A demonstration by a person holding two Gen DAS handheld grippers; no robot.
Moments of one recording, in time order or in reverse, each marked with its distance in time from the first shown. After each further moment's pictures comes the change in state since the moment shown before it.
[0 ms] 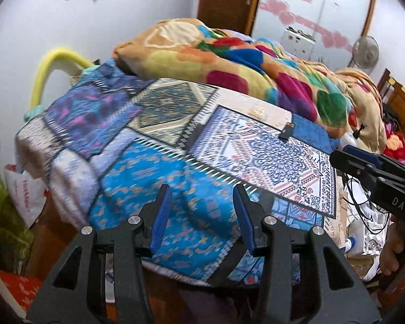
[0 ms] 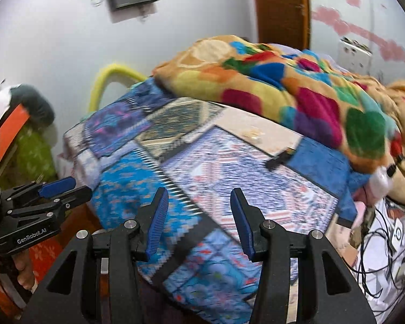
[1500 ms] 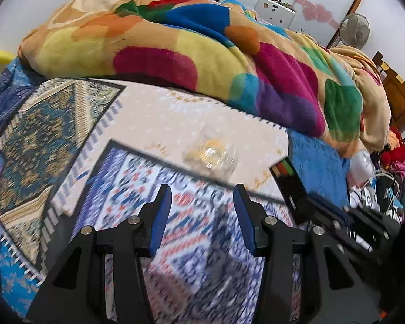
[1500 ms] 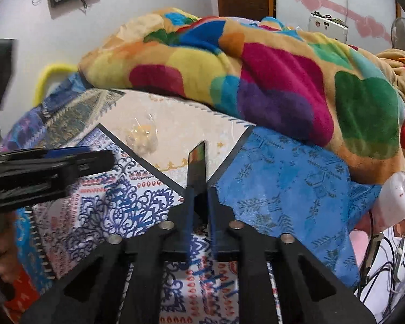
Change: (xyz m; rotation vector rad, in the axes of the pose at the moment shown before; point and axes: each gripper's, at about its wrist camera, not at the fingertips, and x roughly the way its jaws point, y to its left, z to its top) left arm 0.234 -0.096 0.118 0.055 0.163 -0.177; right arm 0.130 -0.135 0.023 0.073 0.062 -0.143
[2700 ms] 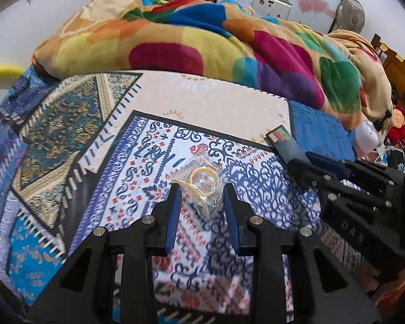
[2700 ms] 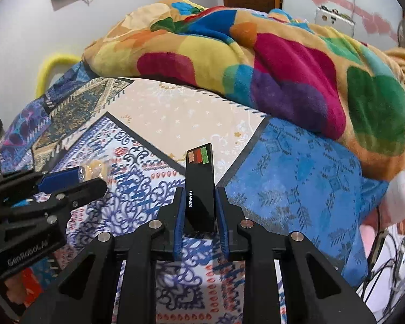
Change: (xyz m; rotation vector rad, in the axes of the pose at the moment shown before) left arm -0.036 -0.001 -0.051 0.089 -0.034 0.088; right arm 0.016 0.021 0.002 0.004 0.058 0.016
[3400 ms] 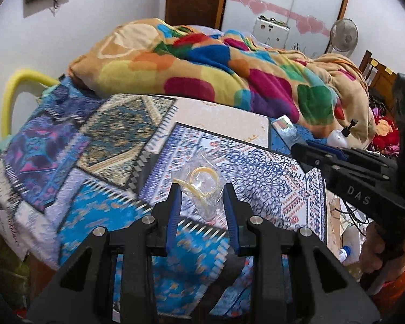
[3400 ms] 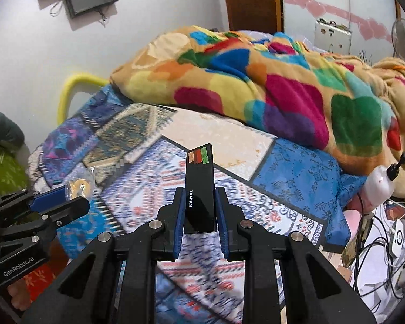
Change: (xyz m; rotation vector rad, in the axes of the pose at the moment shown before) left arm -0.146 0.024 -0.043 -0.034 -0.111 0.025; right arm -0.101 0.053 -0.004 0.006 -0.095 0.054
